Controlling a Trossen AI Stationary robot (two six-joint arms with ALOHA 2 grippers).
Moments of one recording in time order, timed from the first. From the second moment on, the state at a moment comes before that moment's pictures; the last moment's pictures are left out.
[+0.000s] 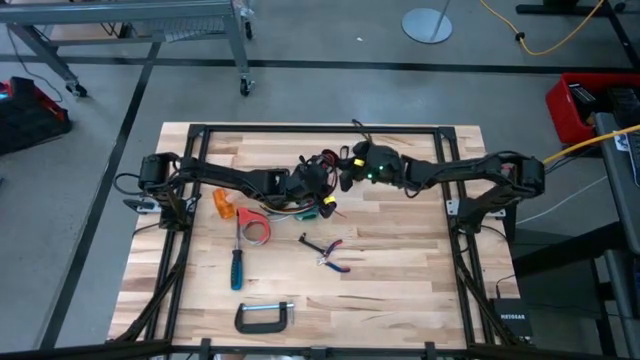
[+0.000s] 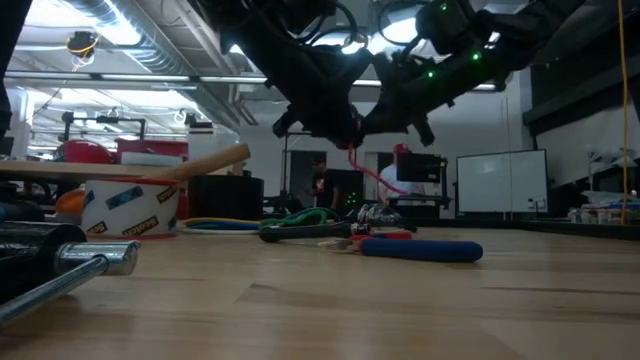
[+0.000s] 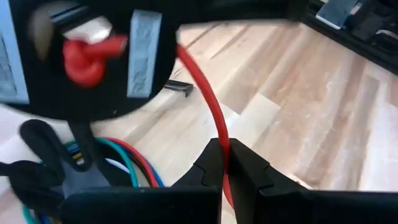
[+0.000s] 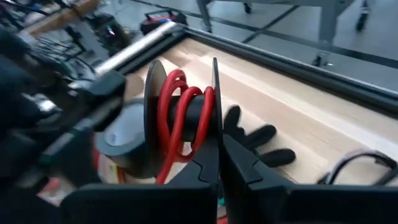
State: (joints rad) left arm 0.05 1.77 1.18 -0.08 -0.32 -0.49; right arm -0.28 1.48 0.75 0.35 0.17 0.45
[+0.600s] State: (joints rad) left arm 0.04 1.77 1.18 -0.11 -0.43 -0.44; right arm -0.32 1.16 0.75 -0.05 -0.03 0.36
